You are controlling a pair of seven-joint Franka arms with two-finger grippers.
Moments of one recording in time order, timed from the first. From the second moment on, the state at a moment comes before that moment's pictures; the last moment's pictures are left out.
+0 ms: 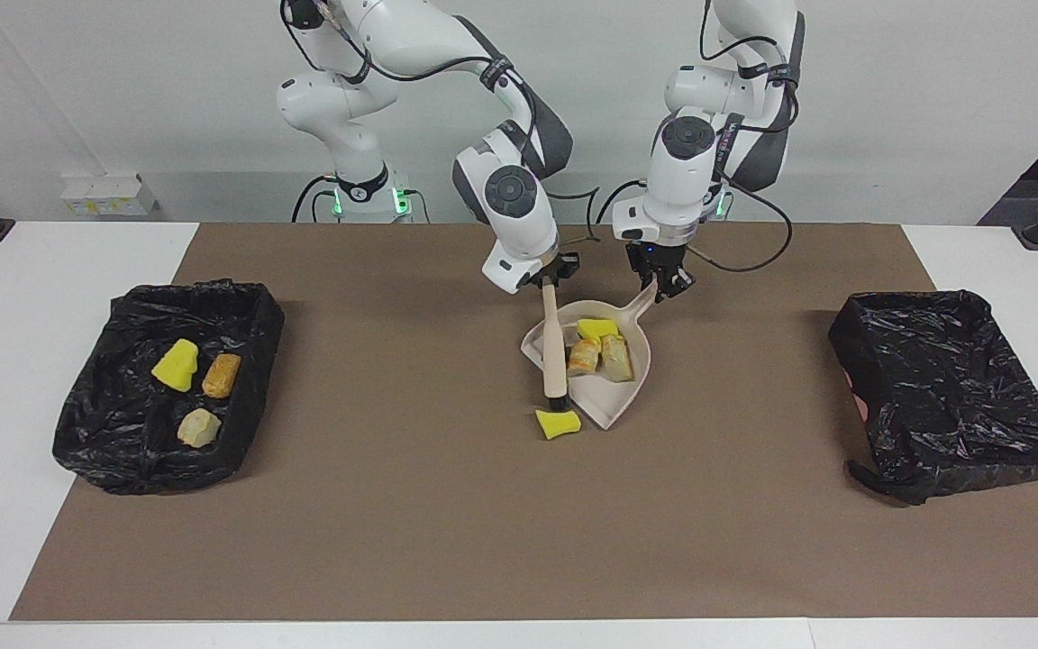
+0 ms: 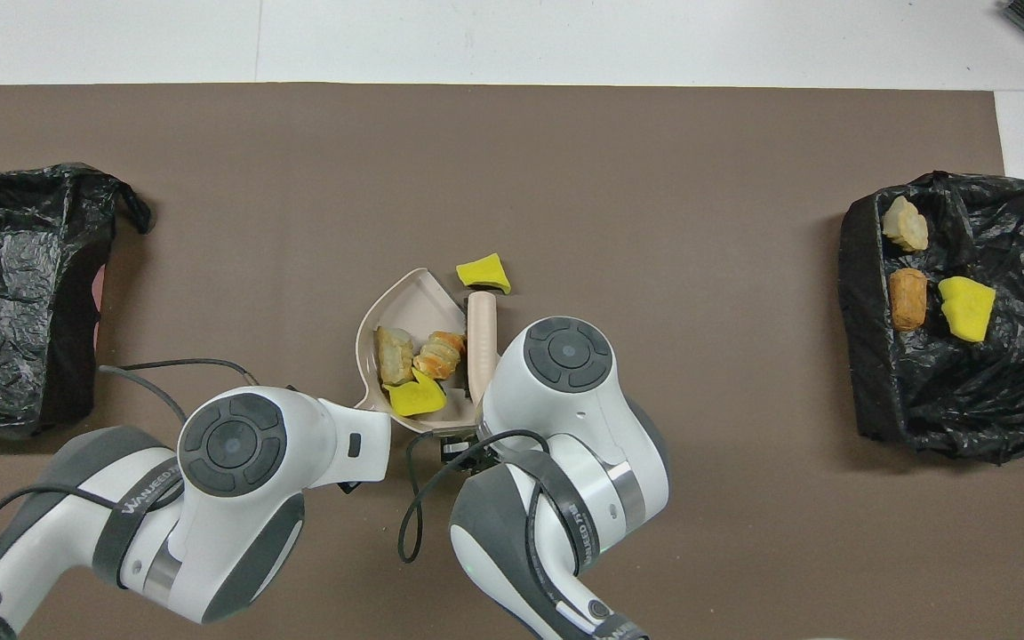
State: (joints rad) left arm -0.42 -0.14 -0.11 -2.37 0.05 2.19 0.38; right arm 0.51 0.25 0.18 -1.93 0.35 2.03 0.46
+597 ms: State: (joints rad) left arm -0.42 -0.14 -0.11 -2.37 0.05 2.19 0.34; right arm 0.46 0.17 0.16 -1.91 0.16 1.99 0.33
